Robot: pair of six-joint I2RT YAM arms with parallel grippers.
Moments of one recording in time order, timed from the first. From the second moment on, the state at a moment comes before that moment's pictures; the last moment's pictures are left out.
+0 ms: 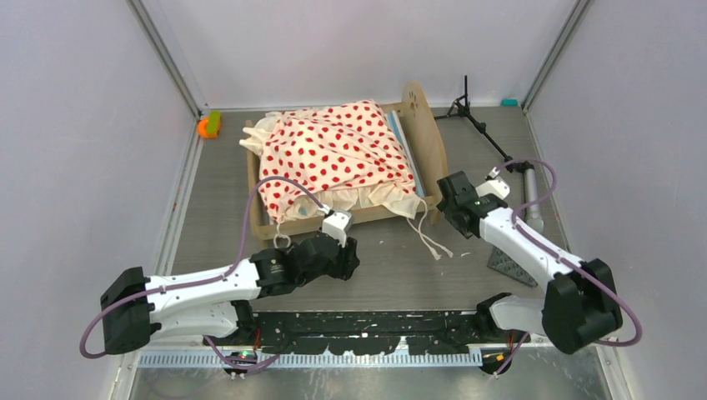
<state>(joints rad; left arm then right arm) -1.16 1.05 0.61 -0.17 -0.31 -0.55 0.42 1.19 0.78 -0.67 0.55 1.21</state>
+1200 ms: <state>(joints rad) -1.14 1.01 0.58 -0.22 -0.34 -0.56 0.36 1.13 0.54 -0.56 0.17 0.89</state>
